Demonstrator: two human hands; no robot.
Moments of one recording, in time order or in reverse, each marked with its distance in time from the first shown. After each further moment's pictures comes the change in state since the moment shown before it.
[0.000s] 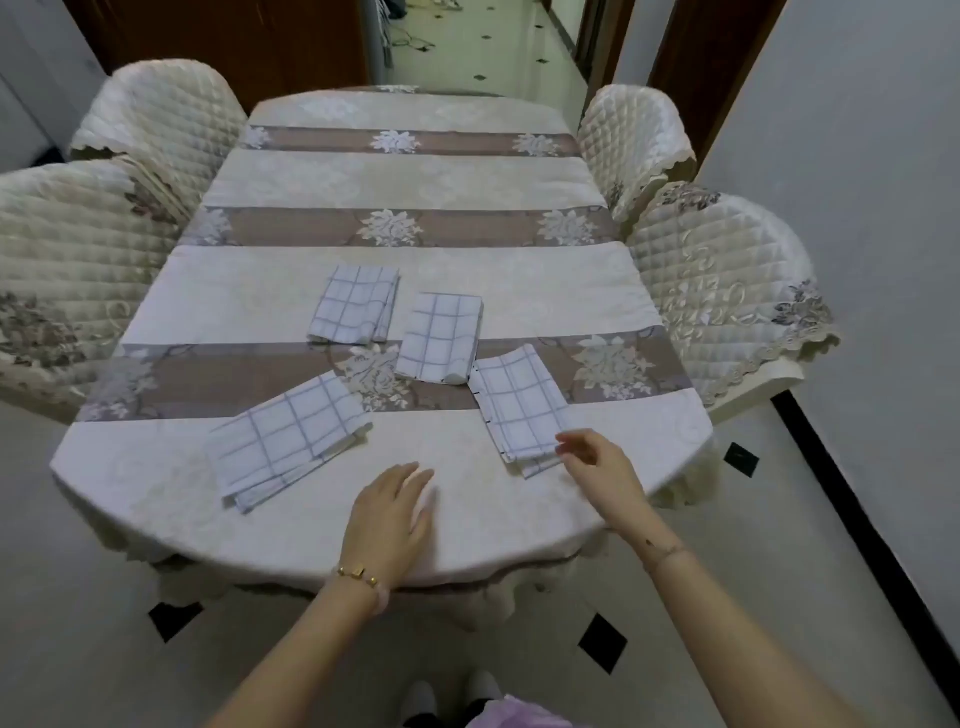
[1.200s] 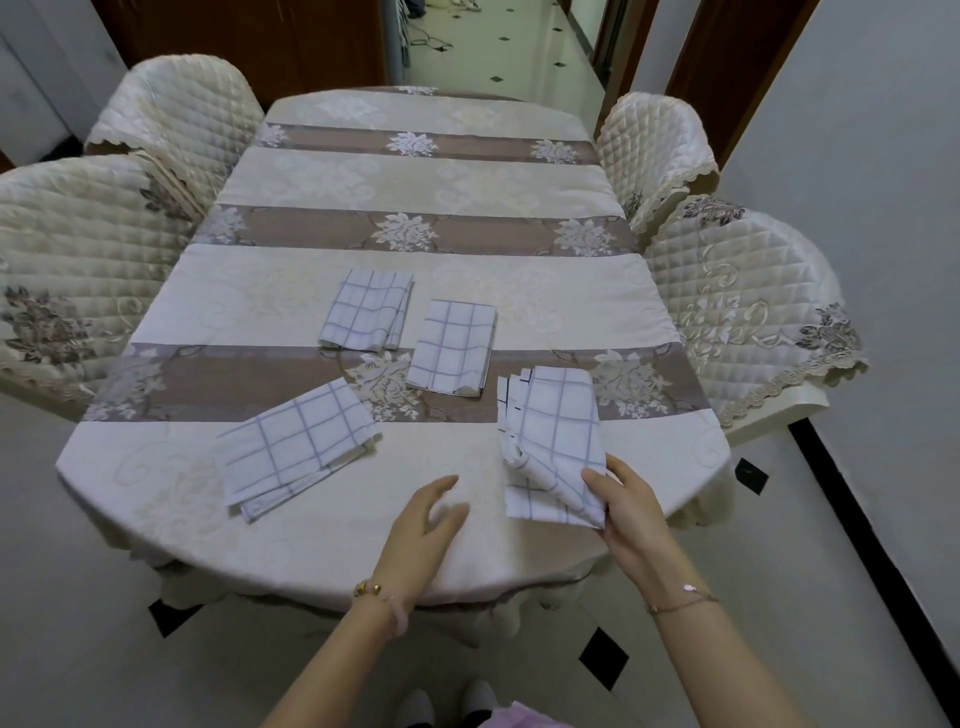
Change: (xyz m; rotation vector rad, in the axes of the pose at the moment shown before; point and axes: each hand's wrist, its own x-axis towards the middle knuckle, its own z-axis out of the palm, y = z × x) left_hand 0.000 0.038 -0.022 -0.996 -0.081 -0.338; right_hand -0.006 -0.006 0.006 0.669 0.036 0.283
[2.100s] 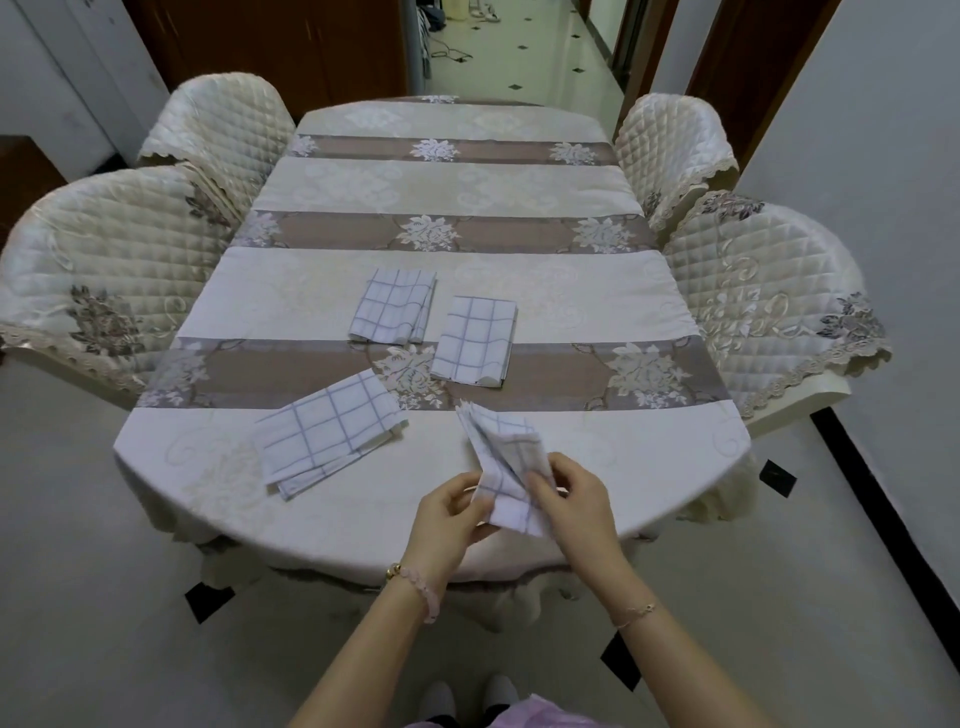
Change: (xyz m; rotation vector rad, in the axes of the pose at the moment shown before) left_hand -0.023 0.022 0.009 -0.500 0.010 -0.106; right_hand -0.042 0.024 0.057 -0.581 -0.048 -0.490
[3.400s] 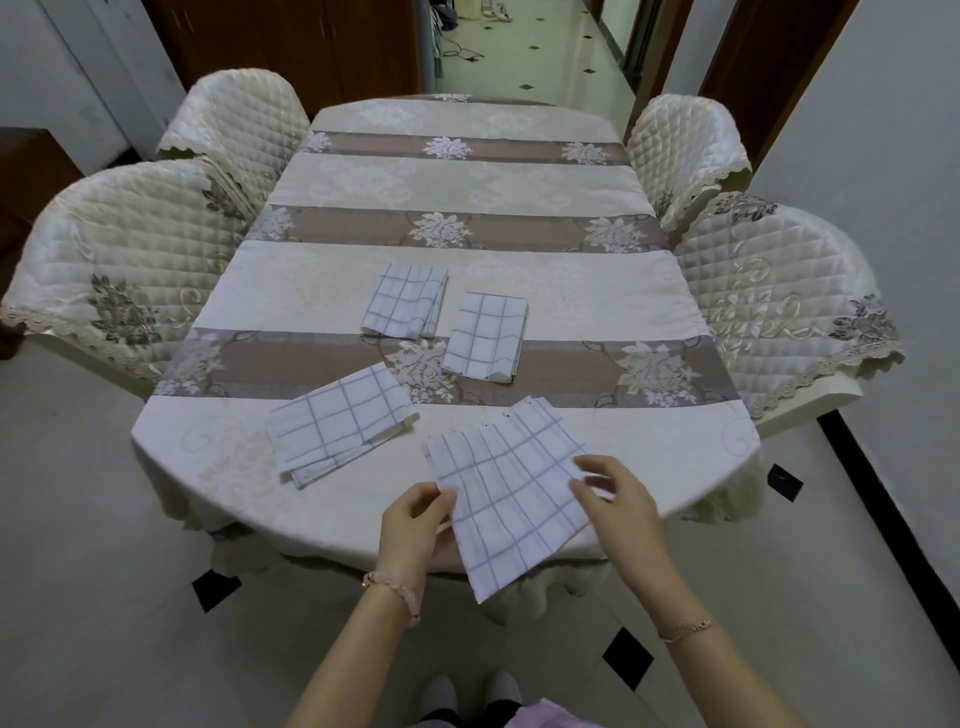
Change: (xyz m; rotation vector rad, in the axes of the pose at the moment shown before) left_hand -0.006 -0.012 -0.034 -0.061 0.282 -0.068; right_hand -0.011 0.003 -0.029 -0.050 0.024 0.166
